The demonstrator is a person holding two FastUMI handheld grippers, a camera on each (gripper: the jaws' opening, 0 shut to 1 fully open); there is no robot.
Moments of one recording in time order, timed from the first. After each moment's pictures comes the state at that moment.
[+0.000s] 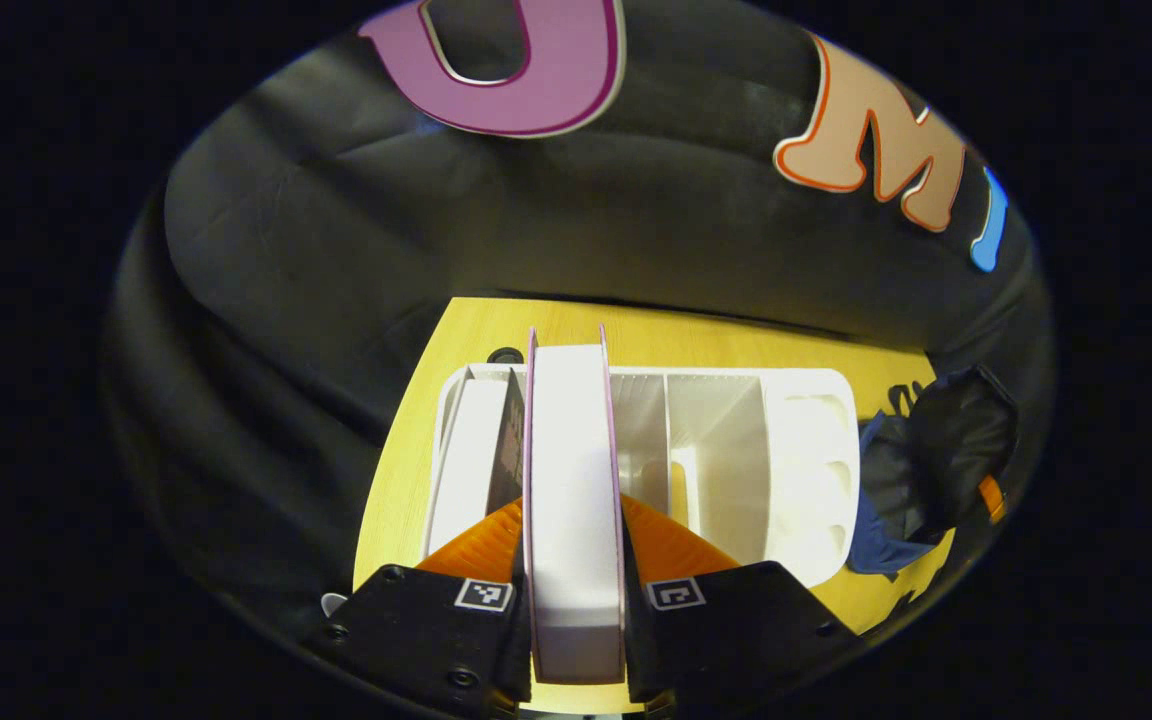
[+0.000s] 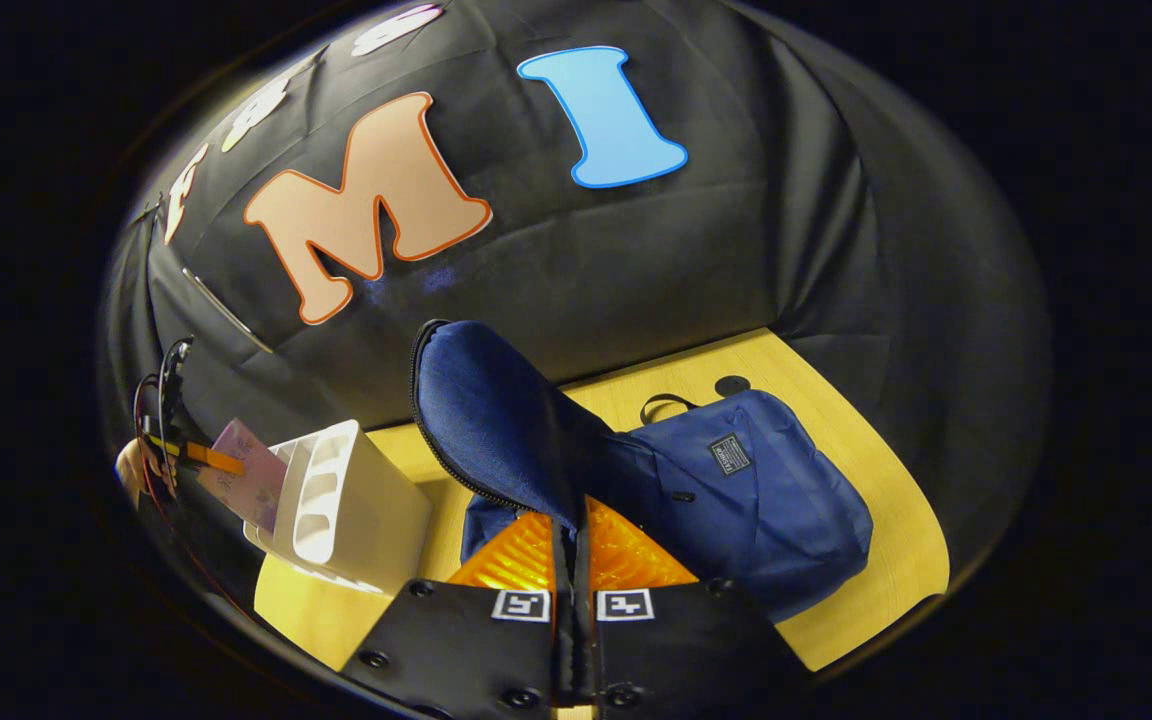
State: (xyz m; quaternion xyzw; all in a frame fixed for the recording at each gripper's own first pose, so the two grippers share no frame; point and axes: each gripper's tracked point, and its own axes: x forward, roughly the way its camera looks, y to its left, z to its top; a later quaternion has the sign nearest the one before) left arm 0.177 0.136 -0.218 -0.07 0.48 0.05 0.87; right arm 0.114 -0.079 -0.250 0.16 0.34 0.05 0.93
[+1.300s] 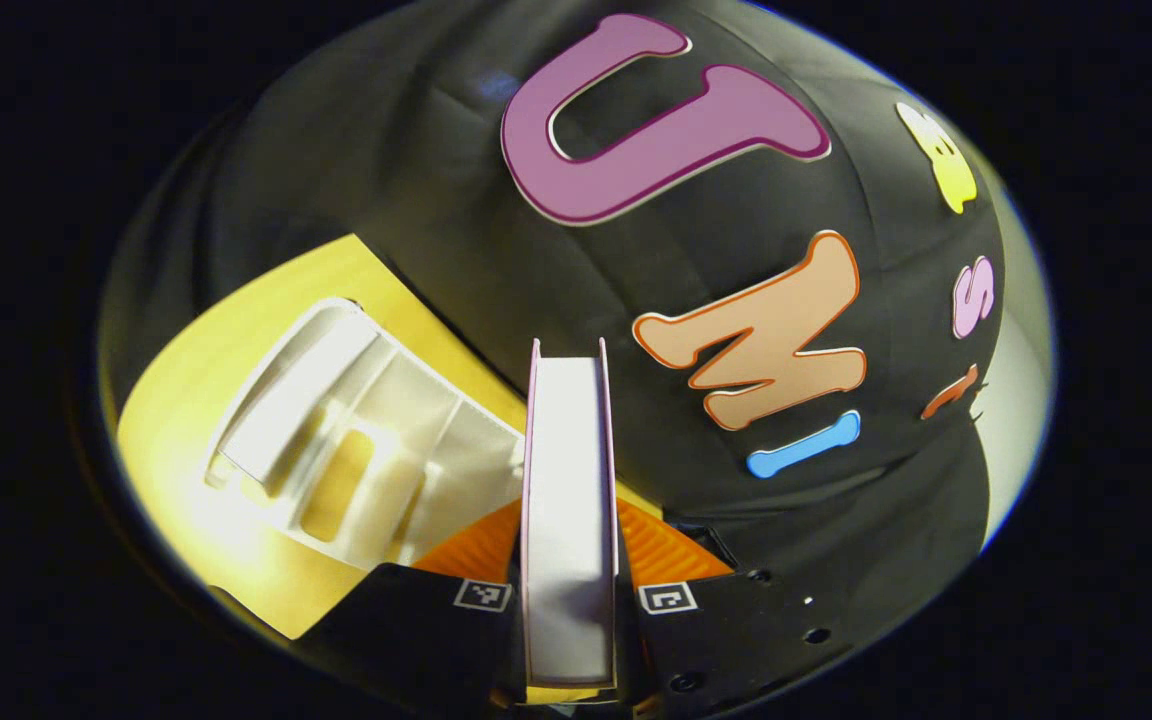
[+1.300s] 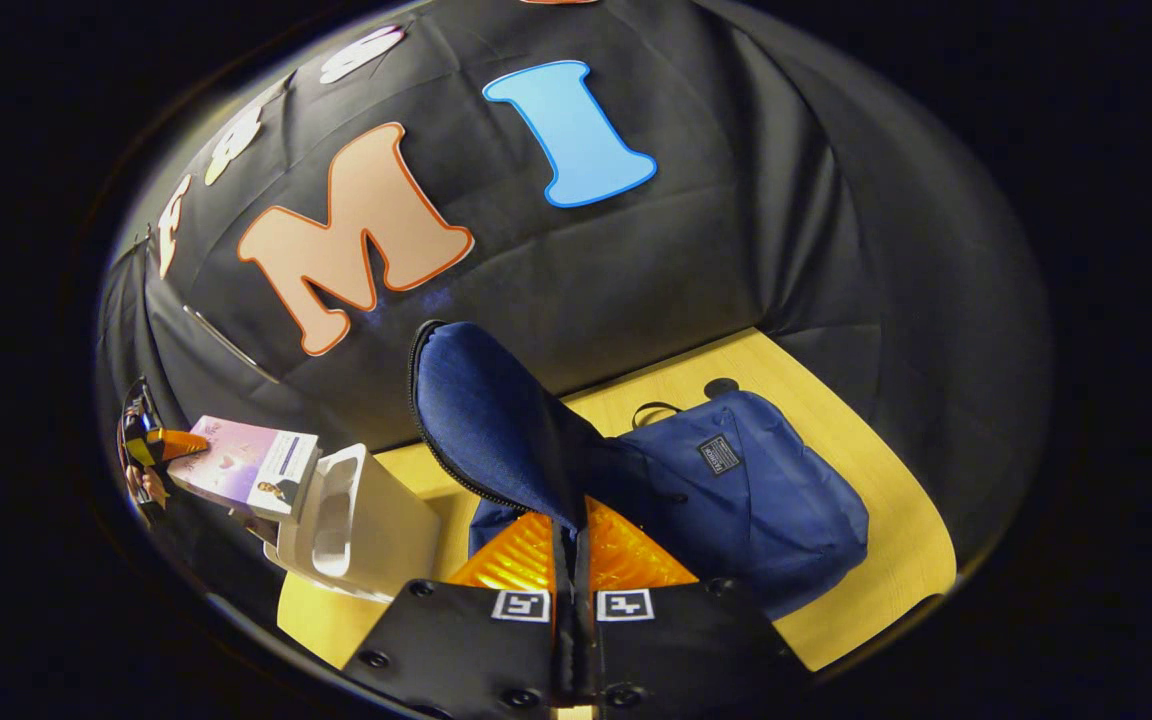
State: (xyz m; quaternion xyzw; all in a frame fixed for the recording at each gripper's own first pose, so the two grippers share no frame) left arm 0.184 0.030 -0.122 -0.49 0.32 -0.07 0.81; right arm 0.107 -0.097 -0.237 0.19 0.33 0.04 0.92
